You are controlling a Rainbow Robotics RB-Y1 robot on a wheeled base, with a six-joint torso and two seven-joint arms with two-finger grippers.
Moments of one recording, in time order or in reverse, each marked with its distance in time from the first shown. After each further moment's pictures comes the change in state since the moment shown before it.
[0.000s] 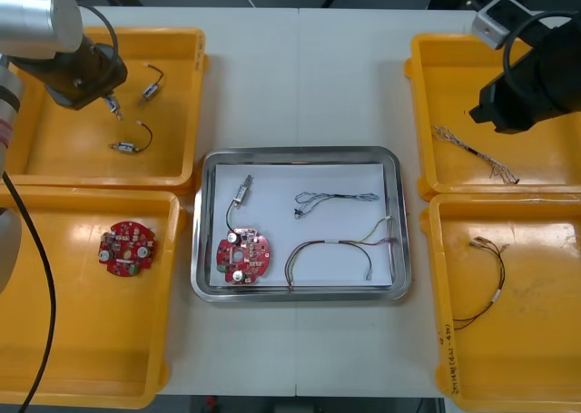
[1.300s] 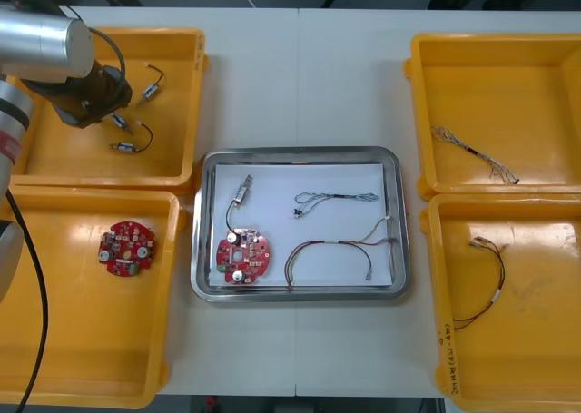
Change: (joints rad) right arm 0.497 -0.100 -0.349 -0.156 -0.103 0.000 -0.203; left arm 0.029 0.001 -0.052 0.044 0.014 -0.034 0.000
